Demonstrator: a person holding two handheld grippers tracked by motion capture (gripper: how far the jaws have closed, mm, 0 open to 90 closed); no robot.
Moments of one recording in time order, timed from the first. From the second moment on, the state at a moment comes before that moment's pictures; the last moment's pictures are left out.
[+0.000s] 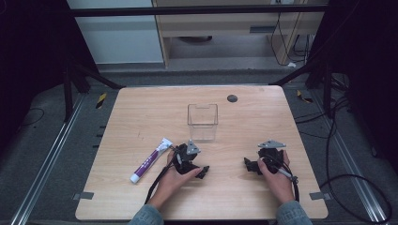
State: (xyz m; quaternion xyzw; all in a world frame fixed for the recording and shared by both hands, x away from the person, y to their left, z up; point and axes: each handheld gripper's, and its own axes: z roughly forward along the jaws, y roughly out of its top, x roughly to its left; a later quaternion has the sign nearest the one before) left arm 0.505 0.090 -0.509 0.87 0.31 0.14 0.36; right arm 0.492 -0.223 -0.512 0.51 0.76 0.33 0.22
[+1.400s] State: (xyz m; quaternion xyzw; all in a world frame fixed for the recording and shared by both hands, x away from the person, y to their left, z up) left arm 0.518 0.219 -0.424 0.89 0.37 0.15 0.23; right arm 0.492 -0.223 -0.513 0.51 0.76 0.33 0.22
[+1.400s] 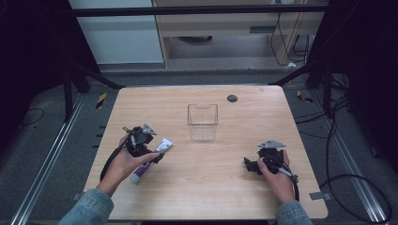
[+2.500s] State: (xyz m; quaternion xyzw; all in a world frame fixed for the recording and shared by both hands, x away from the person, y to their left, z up) left arm 0.545 0.212 -0.448 0.90 0.39 0.09 0.17; right arm 0.492 -0.223 -0.512 0.51 0.76 0.33 0.22
